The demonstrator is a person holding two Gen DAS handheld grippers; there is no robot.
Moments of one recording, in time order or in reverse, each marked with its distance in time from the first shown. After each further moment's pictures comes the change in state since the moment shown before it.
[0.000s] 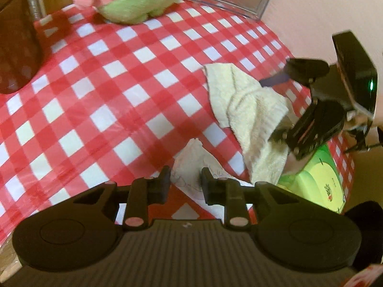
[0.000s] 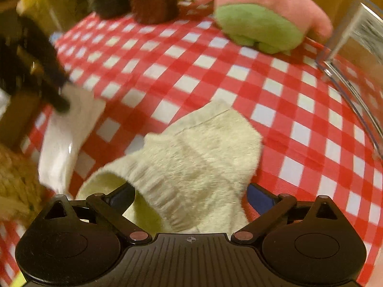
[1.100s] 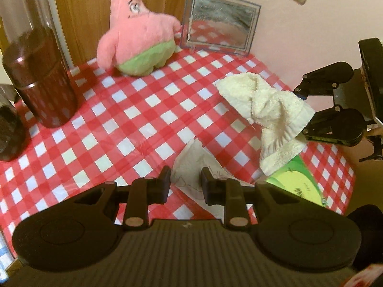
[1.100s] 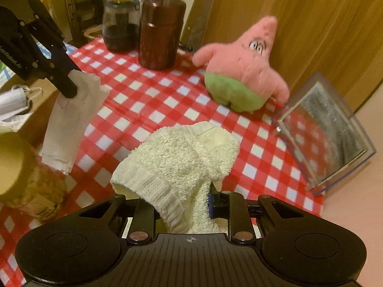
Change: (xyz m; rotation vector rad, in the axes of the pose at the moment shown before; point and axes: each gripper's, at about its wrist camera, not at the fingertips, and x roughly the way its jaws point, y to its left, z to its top) left arm -0.101 -0.057 -0.014 0.069 -0.168 0.130; right arm -0.127 0.051 0.005 -0.087 -0.154 -0.192
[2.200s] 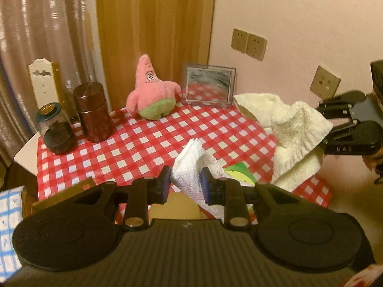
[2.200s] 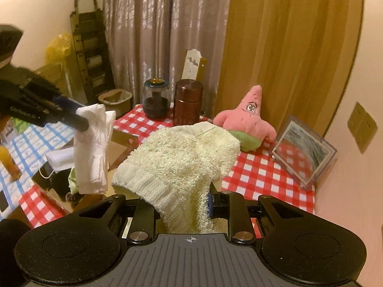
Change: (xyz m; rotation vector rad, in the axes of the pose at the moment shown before) left arm -0.189 -0.149 -0.128 -0.065 -0.359 0.182; right arm -0.208 0.101 -0.081 0.131 -0.320 0.031
